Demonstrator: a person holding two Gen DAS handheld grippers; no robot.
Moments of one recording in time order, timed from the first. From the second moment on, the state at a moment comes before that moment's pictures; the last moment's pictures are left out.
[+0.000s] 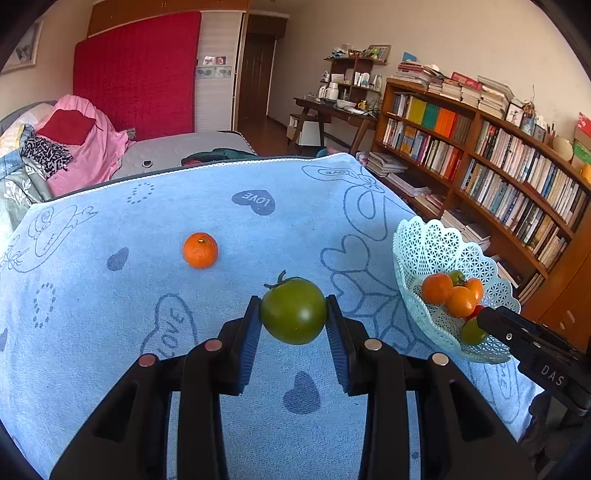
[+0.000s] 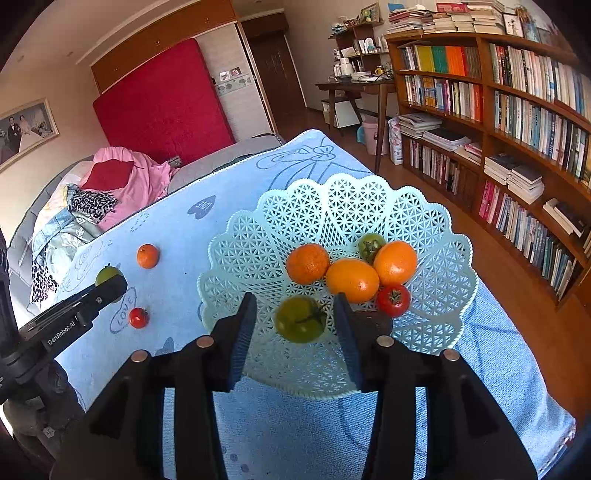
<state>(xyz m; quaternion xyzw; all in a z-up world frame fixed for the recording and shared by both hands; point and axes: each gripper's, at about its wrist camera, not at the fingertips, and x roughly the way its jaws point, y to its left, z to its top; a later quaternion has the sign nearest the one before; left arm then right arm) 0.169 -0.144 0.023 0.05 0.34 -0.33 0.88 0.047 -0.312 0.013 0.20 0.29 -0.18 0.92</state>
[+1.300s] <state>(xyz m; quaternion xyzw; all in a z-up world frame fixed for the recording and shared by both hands) 0.133 -0.233 0.027 0.09 0.33 -0.41 0.85 0.000 -0.345 0.027 0.24 0.25 -0.19 0.92</state>
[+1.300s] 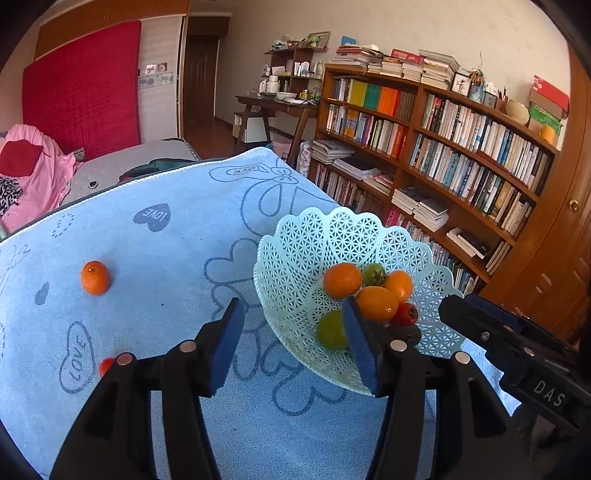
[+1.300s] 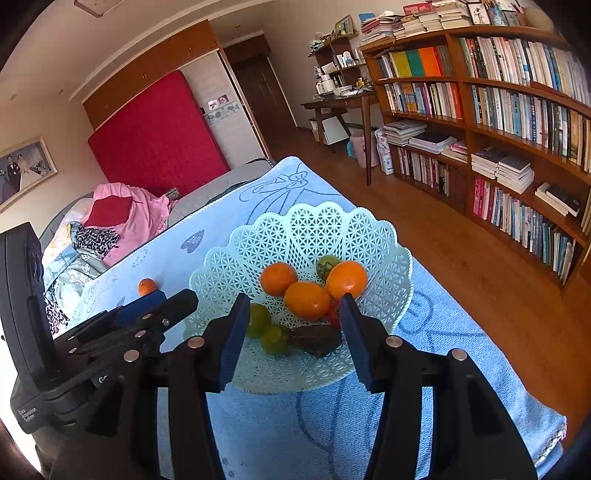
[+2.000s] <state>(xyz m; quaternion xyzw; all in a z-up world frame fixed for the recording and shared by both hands) 0.164 -0.152 0.036 0.06 0.33 -0.33 0.88 0.021 -0.317 0.031 0.23 0.25 -0.16 0.93</state>
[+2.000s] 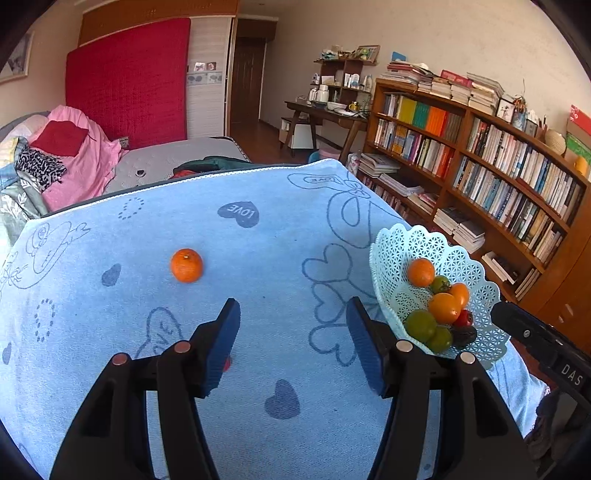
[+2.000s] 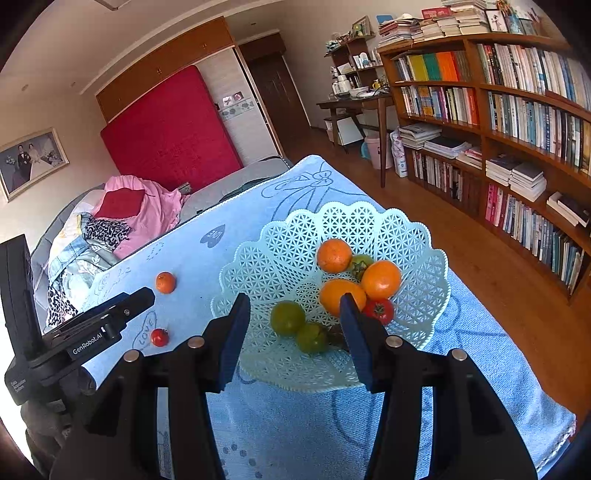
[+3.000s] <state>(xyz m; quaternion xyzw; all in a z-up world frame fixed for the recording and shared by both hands) 0.200 -0.122 -0.031 0.08 0.41 -0.30 0.86 0.087 -0.251 0.027 0.18 0.29 -0.08 0.94</state>
